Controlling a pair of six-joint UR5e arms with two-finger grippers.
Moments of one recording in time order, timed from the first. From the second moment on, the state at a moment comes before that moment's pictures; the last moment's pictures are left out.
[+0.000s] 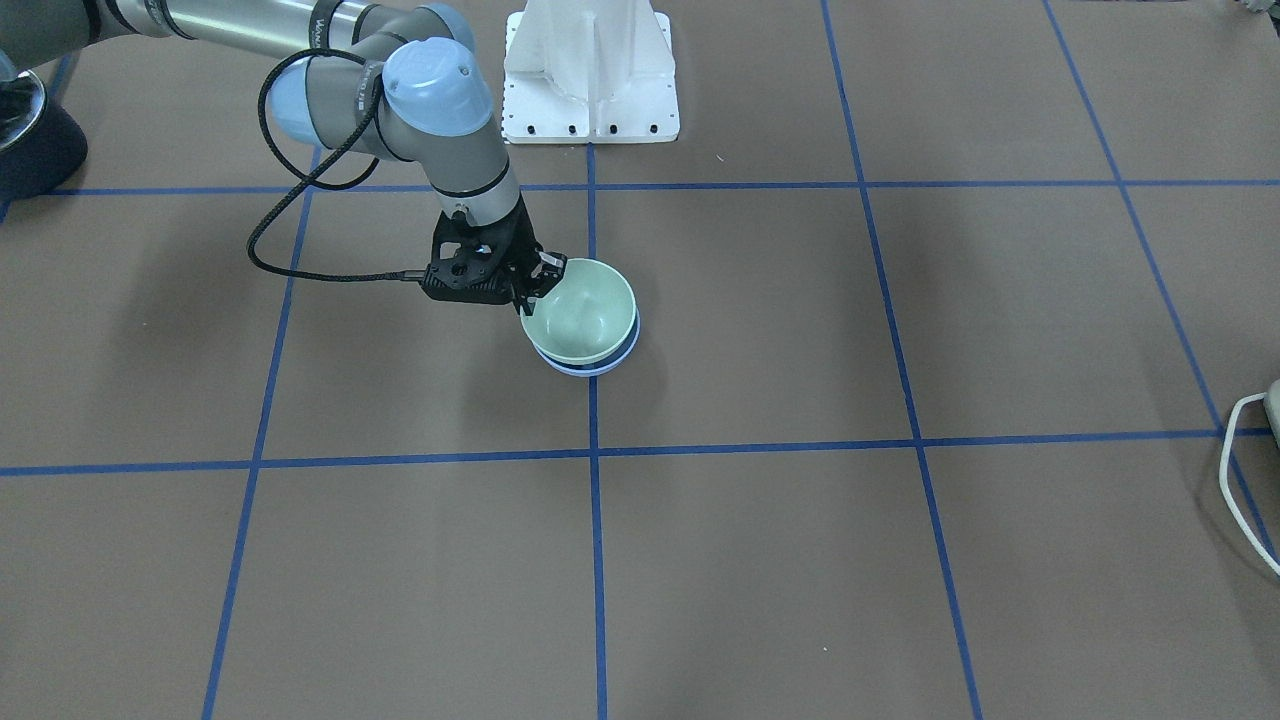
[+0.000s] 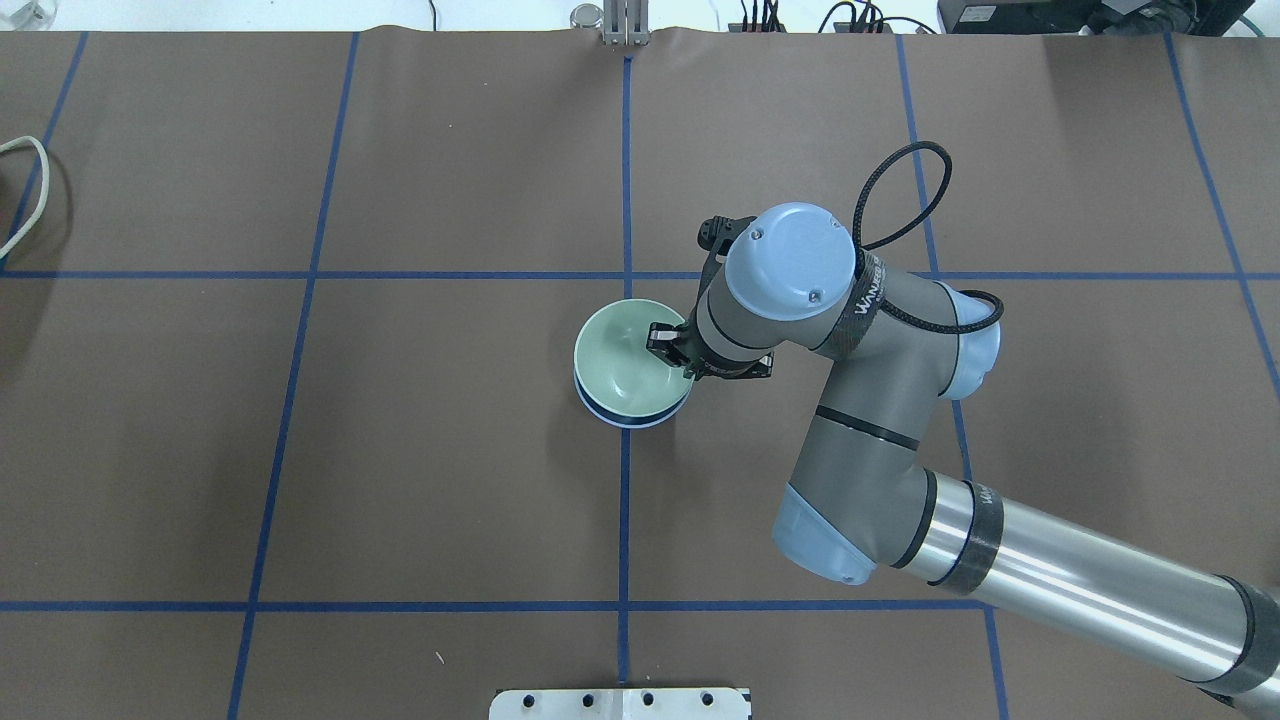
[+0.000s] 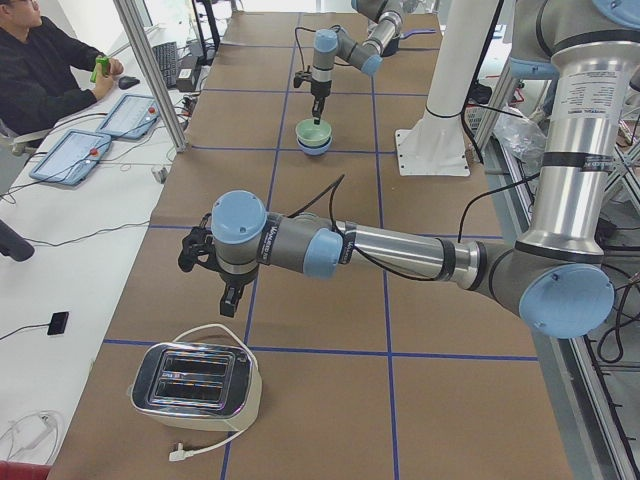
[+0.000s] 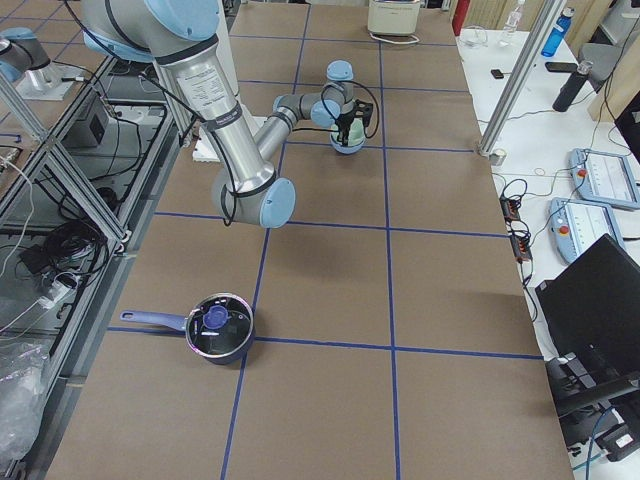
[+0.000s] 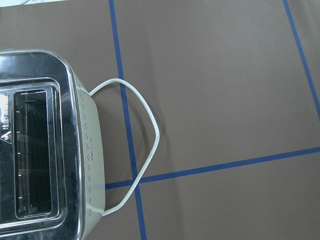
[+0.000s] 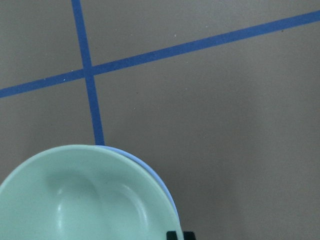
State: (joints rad) left arm -1.64 -1.66 -1.64 -1.69 -2.47 -0.01; right arm 0.53 -0.94 1.66 -1.40 1.87 1.44
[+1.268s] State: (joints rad) left arm -1.63 -1.66 -1.63 -1.69 -2.47 -0.01; right arm 0.56 -0.95 1.64 -1.34 1.89 1.42
